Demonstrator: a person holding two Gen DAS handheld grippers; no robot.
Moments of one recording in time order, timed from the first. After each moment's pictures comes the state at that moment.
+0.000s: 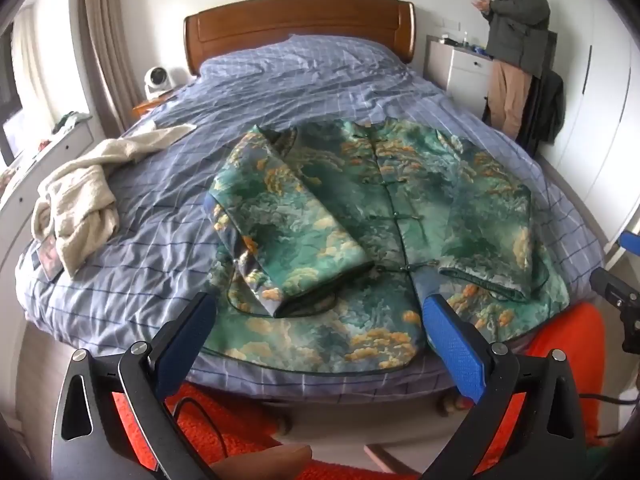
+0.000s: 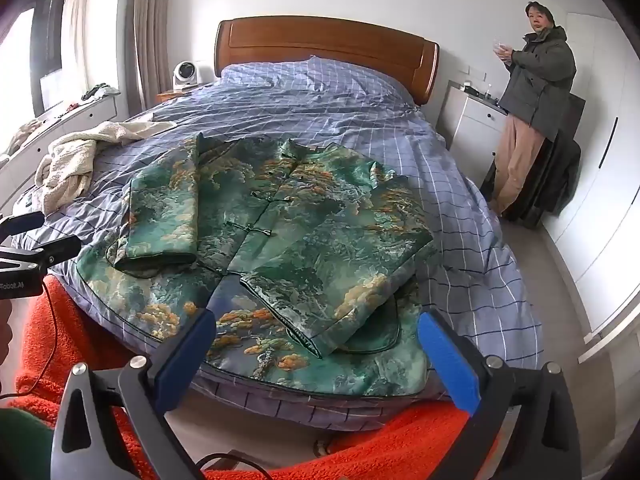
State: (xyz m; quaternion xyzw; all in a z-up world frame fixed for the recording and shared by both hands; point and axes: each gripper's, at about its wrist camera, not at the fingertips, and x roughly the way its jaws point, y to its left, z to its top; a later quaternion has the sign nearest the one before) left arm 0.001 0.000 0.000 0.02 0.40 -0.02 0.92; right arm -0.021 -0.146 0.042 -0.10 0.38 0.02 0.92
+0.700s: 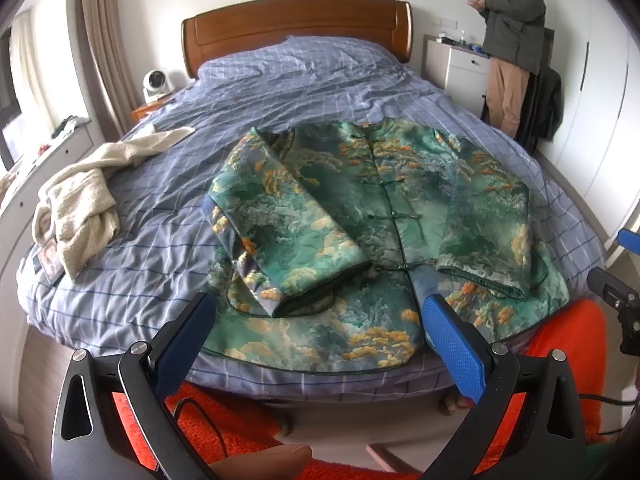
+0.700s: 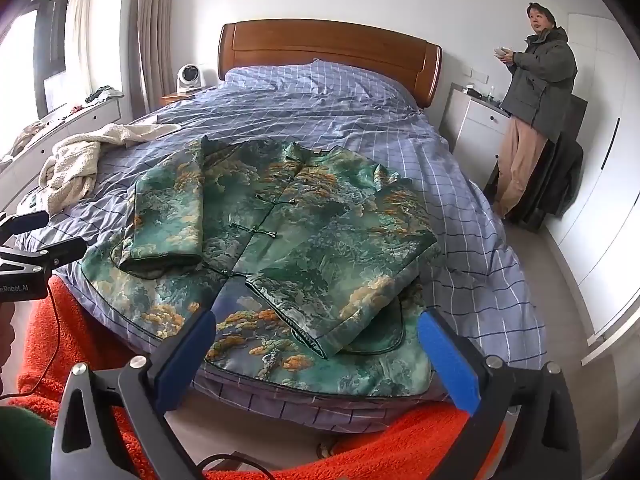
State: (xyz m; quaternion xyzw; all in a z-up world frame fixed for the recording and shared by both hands) left arm -0.004 -0.002 0.002 0.02 0.39 -0.02 0.92; right arm -0.024 -0.145 0.039 -0.09 0.37 0.03 0.92
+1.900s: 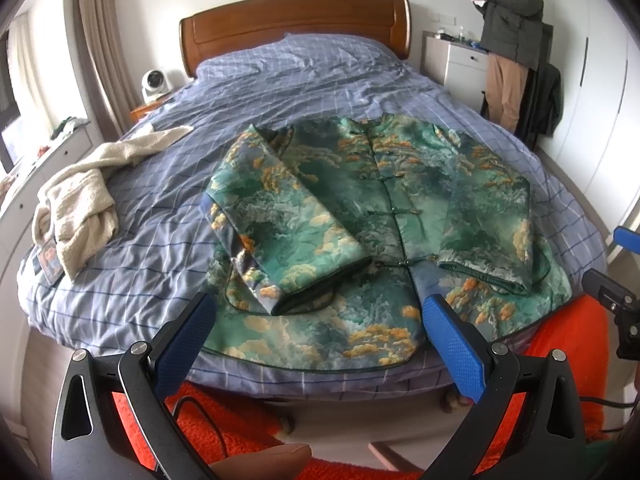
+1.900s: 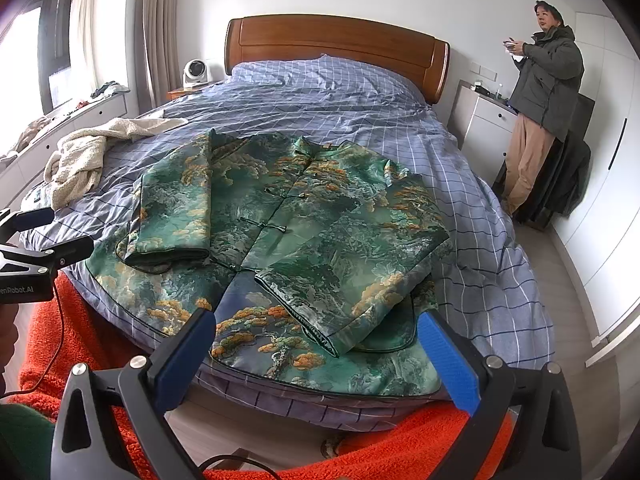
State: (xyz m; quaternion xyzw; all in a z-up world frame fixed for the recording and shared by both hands) left arm -0.003 -0.003 -0.004 0.03 0.39 -0.02 0.92; right arm -0.020 -0.139 0.032 -0.09 0.38 0.04 0.92
